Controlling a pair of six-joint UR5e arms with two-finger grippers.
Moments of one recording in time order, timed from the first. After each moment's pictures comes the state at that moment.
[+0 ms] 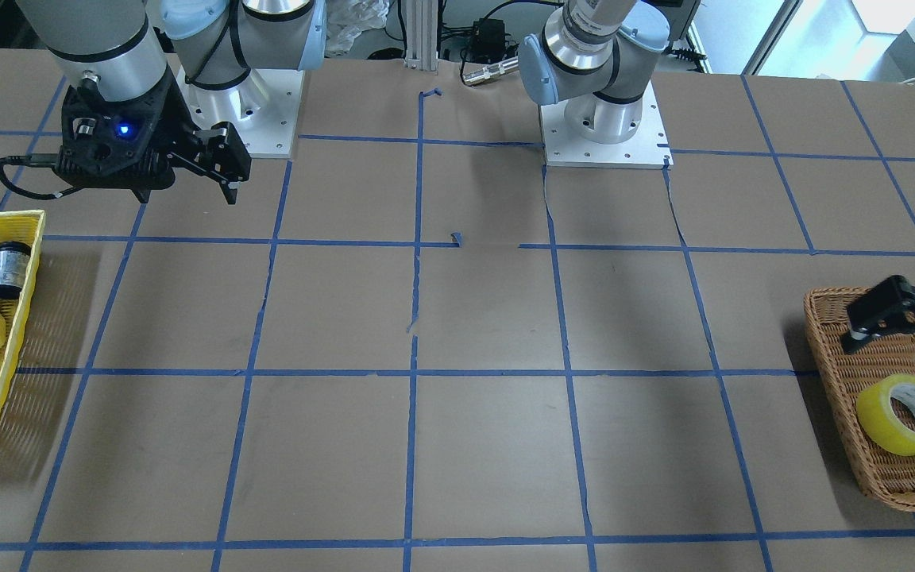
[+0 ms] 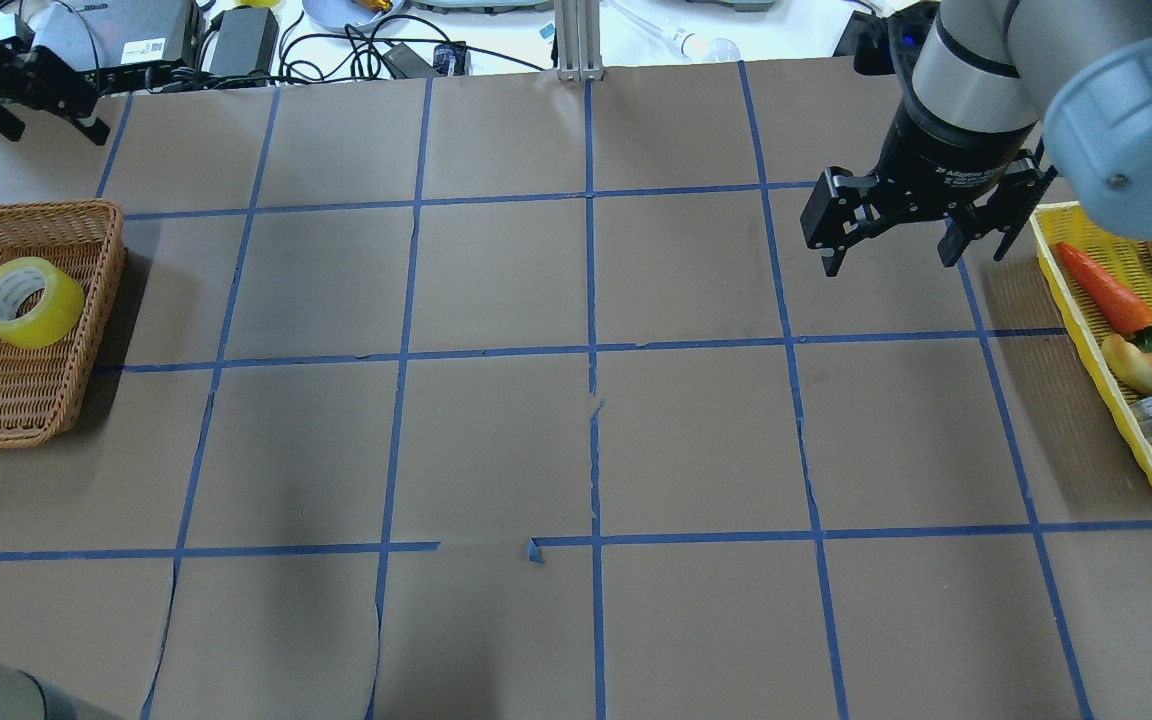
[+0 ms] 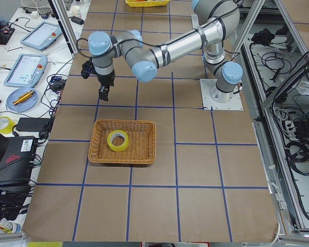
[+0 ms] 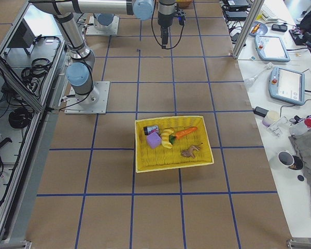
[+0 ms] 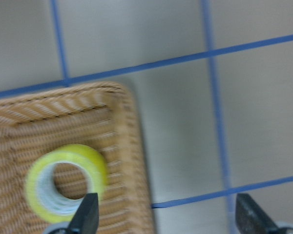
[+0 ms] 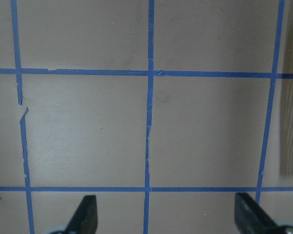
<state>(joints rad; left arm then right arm) -1.23 -1.86 -1.25 -1.53 1.51 0.44 1.58 -1.60 1.63 -1.57 -1.60 -0.02</state>
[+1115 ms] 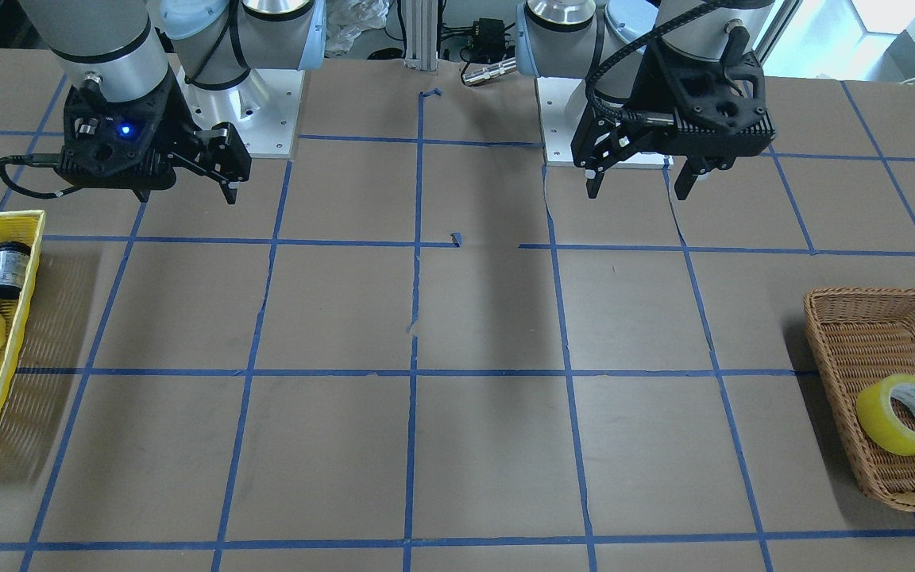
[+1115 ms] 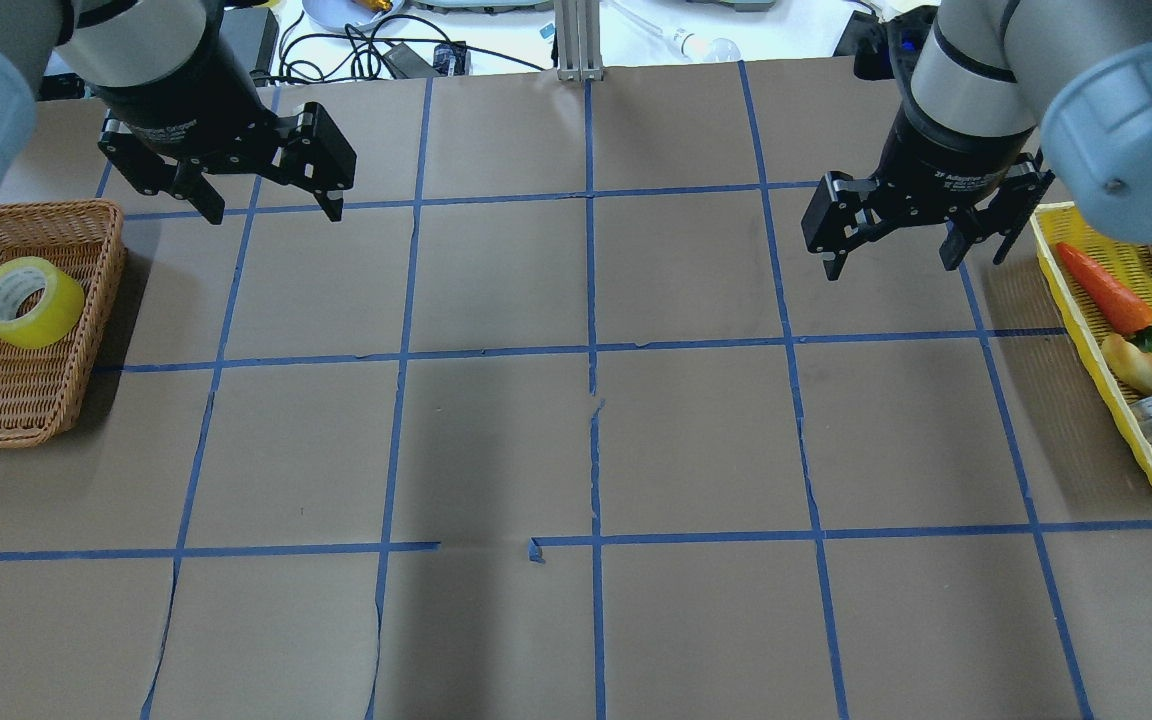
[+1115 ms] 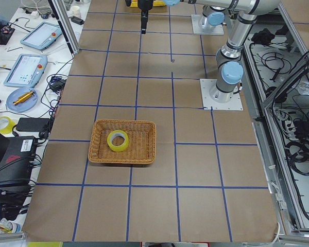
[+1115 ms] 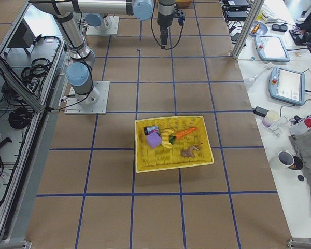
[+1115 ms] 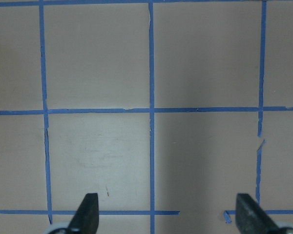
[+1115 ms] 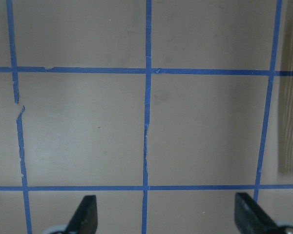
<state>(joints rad) -1.61 -1.56 -1.50 -1.57 1.59 -0.04 1.58 -1.60 1.64 -1.57 -1.61 -0.01</state>
